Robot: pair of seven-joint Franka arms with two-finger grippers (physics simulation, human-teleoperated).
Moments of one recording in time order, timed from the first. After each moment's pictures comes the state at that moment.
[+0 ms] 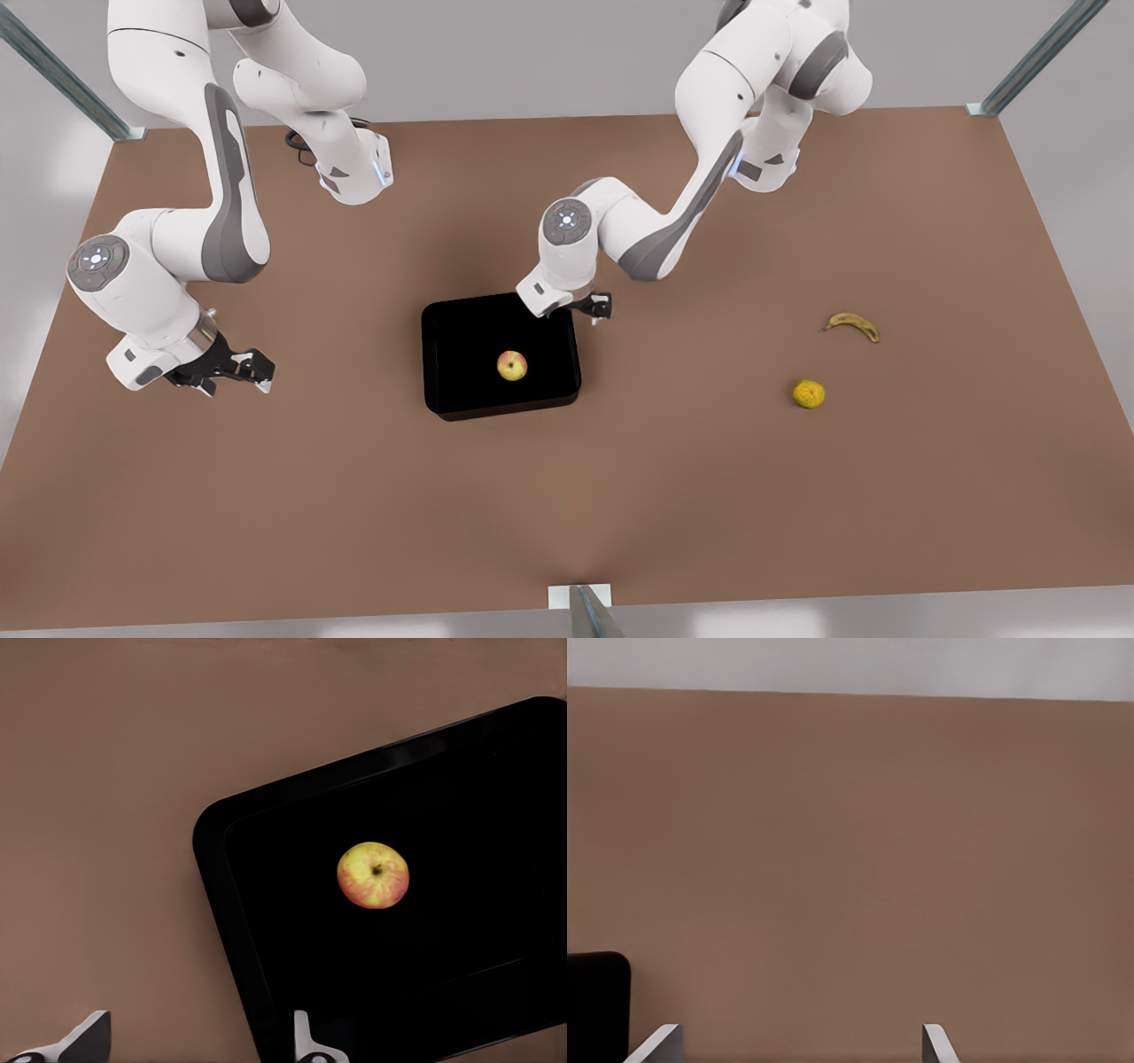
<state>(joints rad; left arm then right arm) -0.78 0.59 -0.05 -1.40 0.06 2.00 -0.67 0.02 0.14 -0.04 -1.86 0.02 2.18 -0.06</state>
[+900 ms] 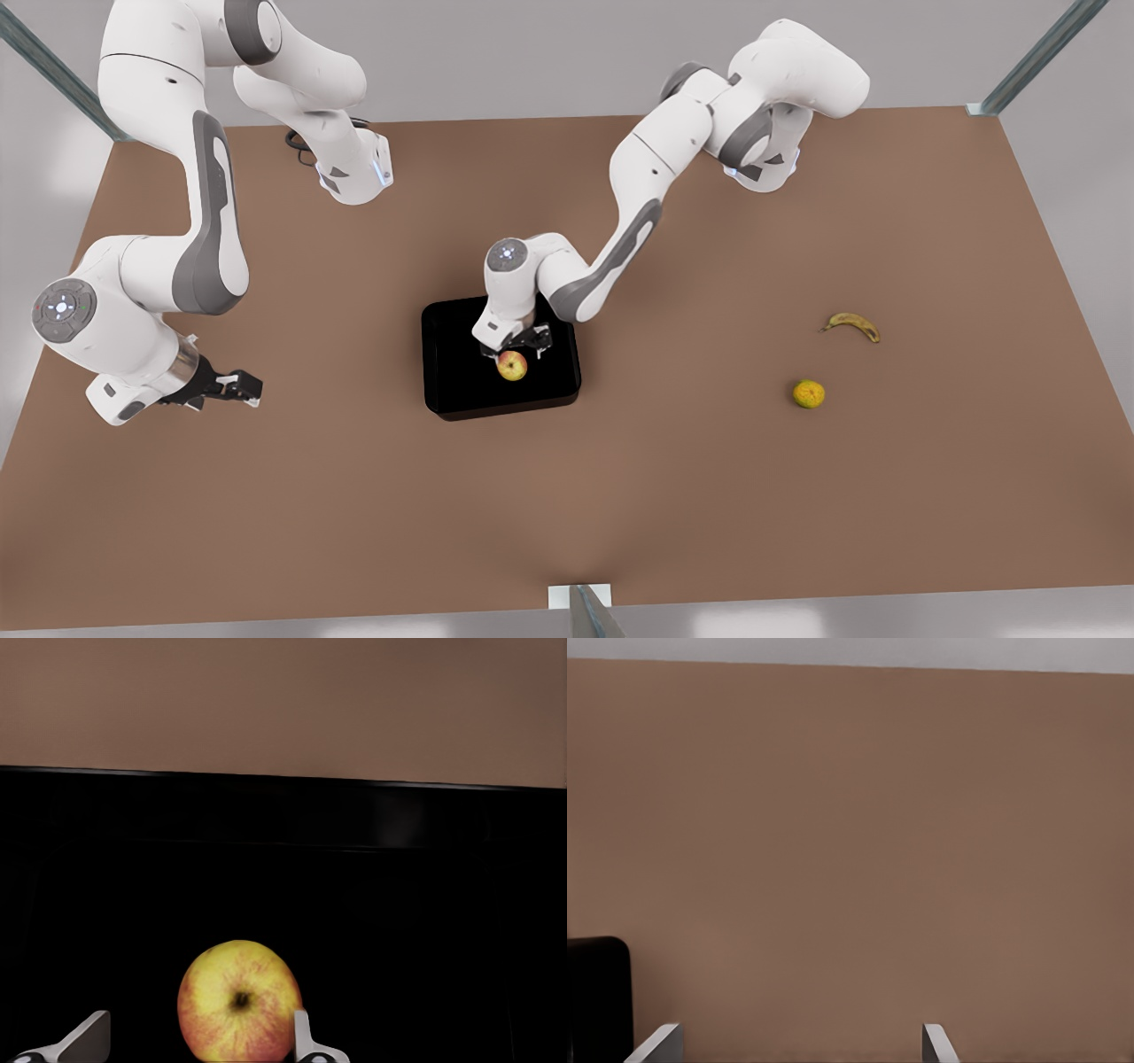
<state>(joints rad) -0.90 1.05 -0.03 -1.04 0.24 2.24 -1.19 0.01 0.30 -0.05 -1.57 0.02 1.93 -0.07</state>
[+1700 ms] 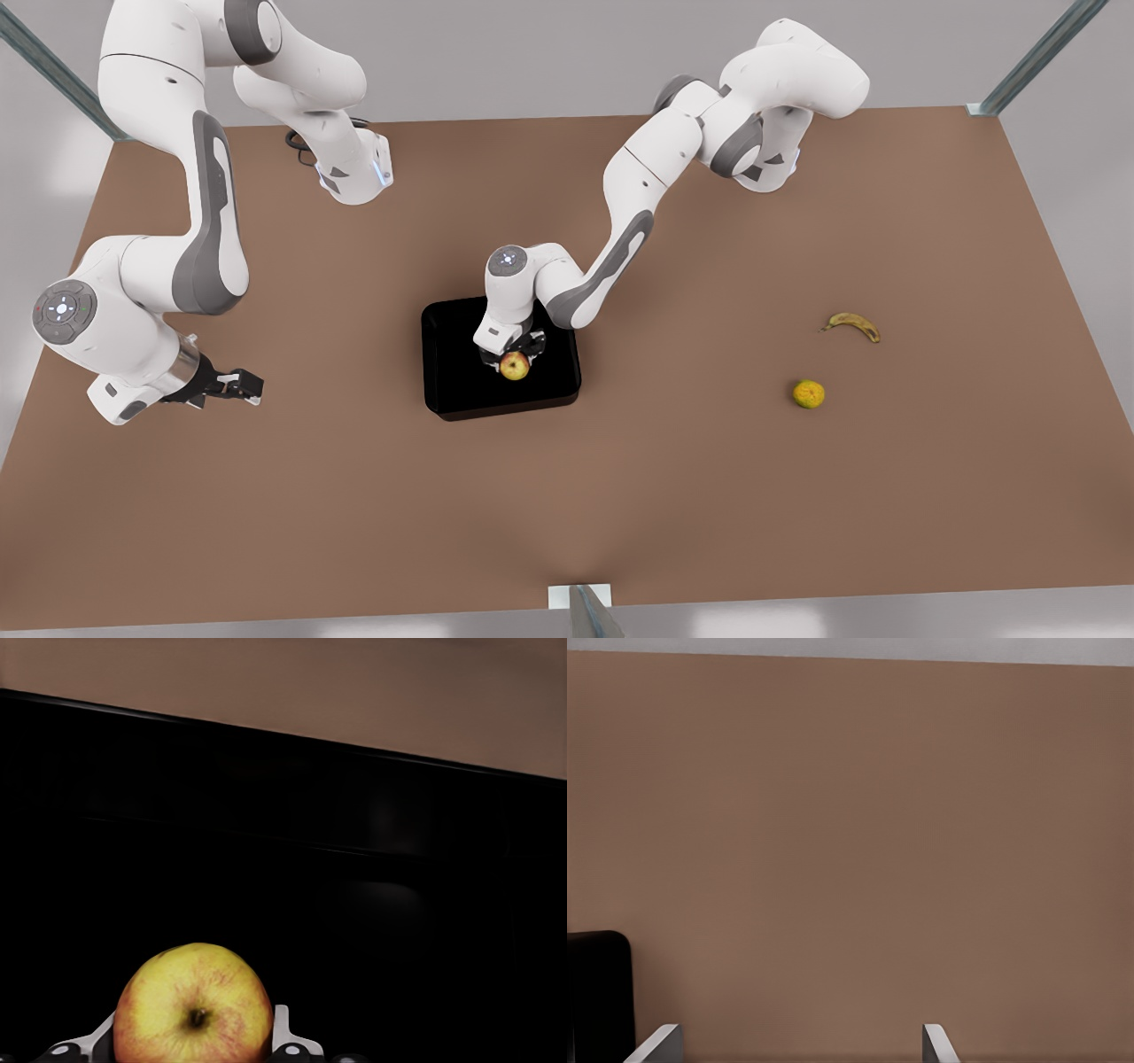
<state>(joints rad) -0.92 1.13 -0.02 -1.01 0.26 2.33 -1.32 0.01 0.30 -0.05 -1.57 0.02 1.92 -0.07</state>
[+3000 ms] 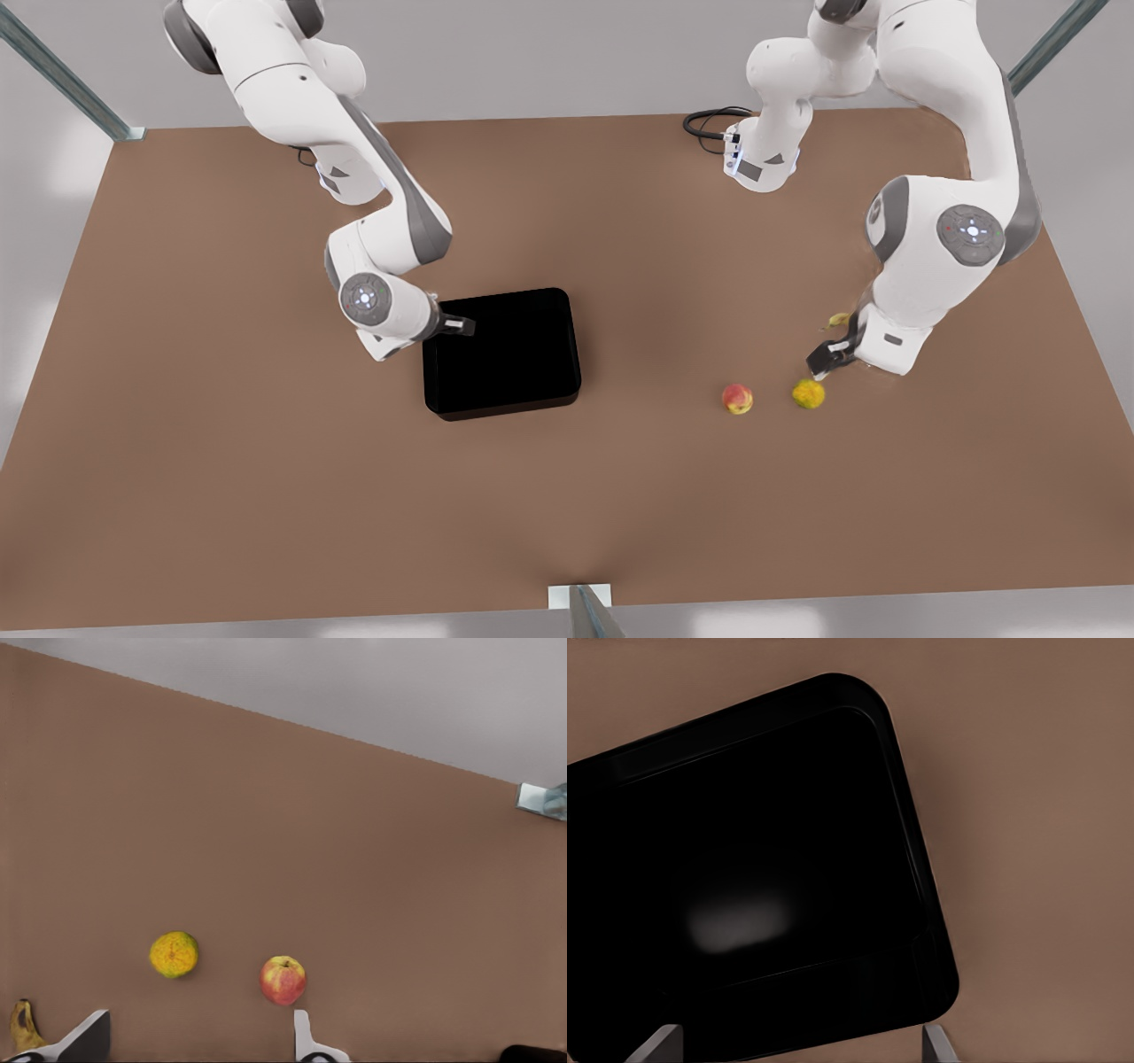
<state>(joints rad) -0.09 0.16 -0.05 -1.59 0.01 1.90 -0.42 0.30 0.32 0.16 -1.82 0.18 1.93 0.58</state>
